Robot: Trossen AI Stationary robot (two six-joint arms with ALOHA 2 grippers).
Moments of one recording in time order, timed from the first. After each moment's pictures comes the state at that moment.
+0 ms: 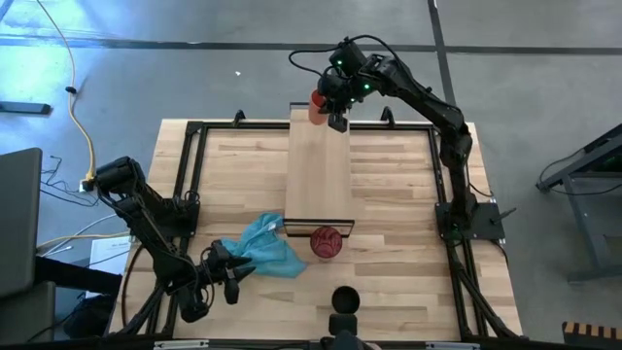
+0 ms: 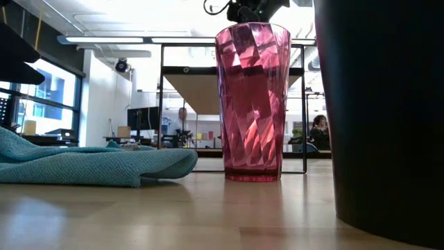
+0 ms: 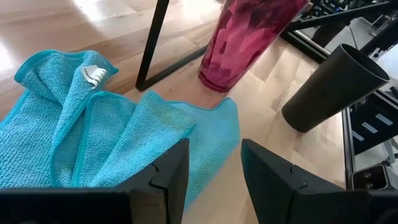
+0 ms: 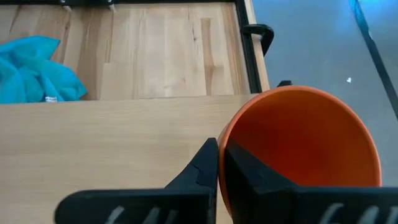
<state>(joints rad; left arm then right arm) -0.94 1.52 0.68 -0.33 -1.10 -1.60 -0.57 2.05 2.36 -1.19 -0.30 -0.44</state>
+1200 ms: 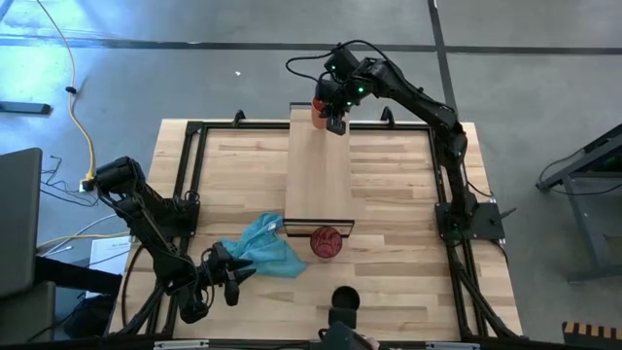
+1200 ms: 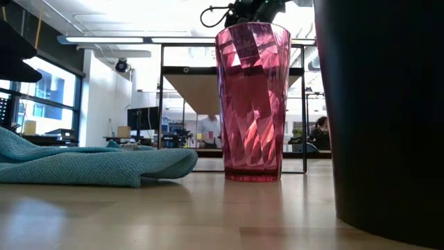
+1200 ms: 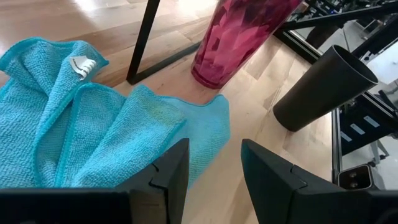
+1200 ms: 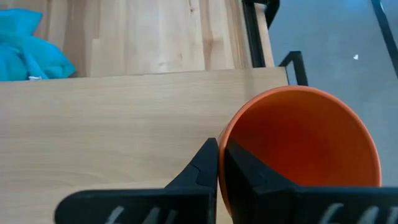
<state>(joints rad) -0.94 1.52 0.68 -0.29 -1.09 -1.60 -0.58 2.09 2.35 -1.23 -0.26 -0.45</state>
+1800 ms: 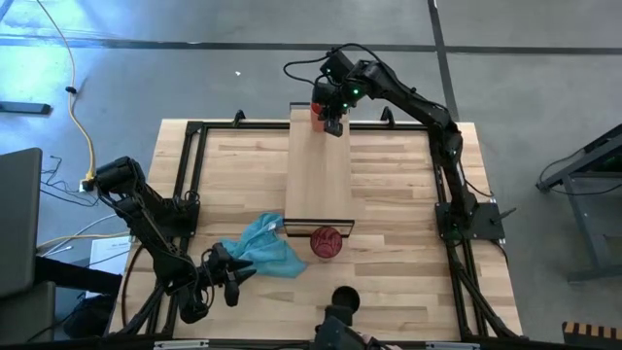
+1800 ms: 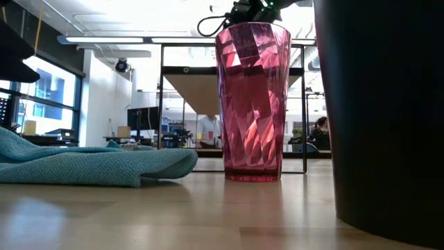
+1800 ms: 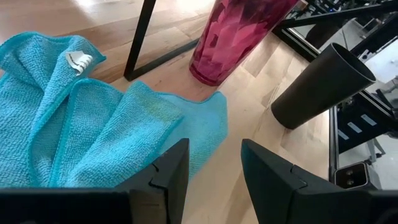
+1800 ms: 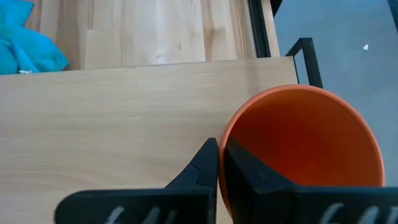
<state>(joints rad) -0.94 1.52 0.68 -0.28 -1.08 -1.60 -0.58 2.14 2.35 -1.23 -0.27 -0.45</state>
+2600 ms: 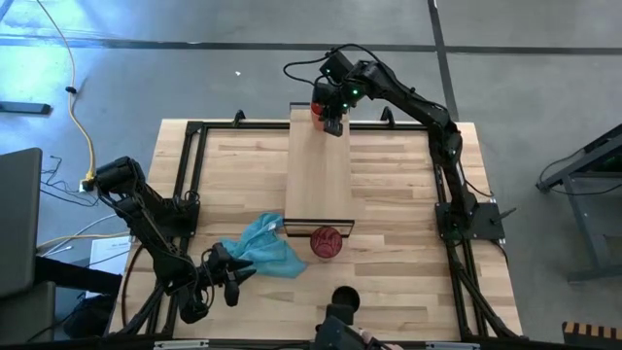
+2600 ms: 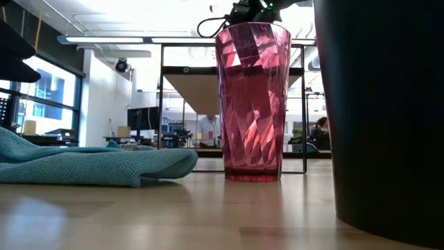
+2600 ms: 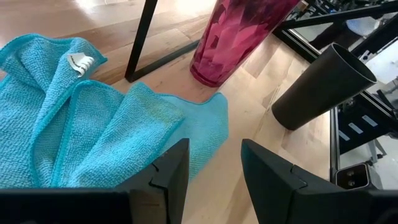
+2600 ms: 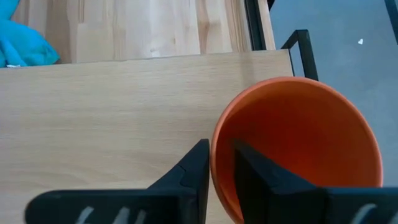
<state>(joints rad) -0.94 1.52 0.68 -0.28 -1.08 -1.60 -0.58 2.14 2.35 -1.23 -0.24 -0.45</state>
